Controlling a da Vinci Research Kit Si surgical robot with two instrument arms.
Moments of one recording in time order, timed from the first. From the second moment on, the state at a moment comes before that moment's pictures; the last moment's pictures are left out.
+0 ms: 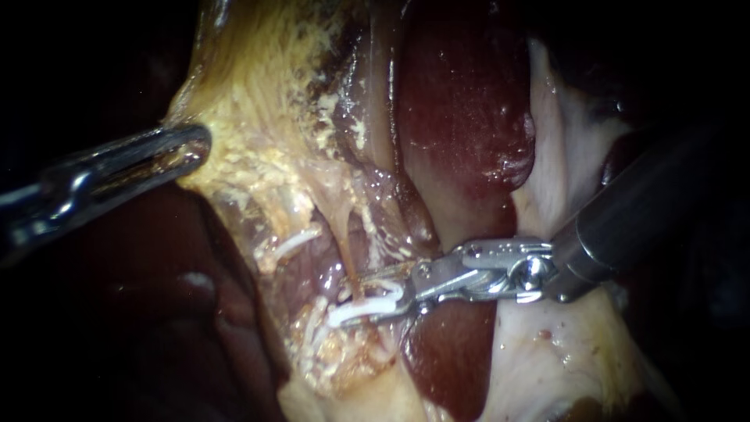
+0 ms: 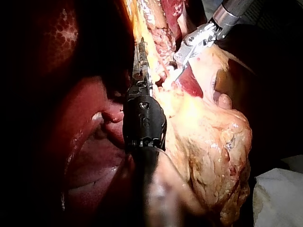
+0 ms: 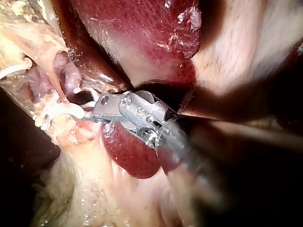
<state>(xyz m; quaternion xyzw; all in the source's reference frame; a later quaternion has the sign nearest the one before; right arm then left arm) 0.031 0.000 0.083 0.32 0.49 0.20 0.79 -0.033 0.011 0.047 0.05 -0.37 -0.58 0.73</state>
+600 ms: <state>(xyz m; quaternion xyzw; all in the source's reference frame) 0.029 0.004 0.081 0.26 0.53 0.16 0.80 -0.033 0.011 0.047 0.05 -0.37 -0.58 0.73</state>
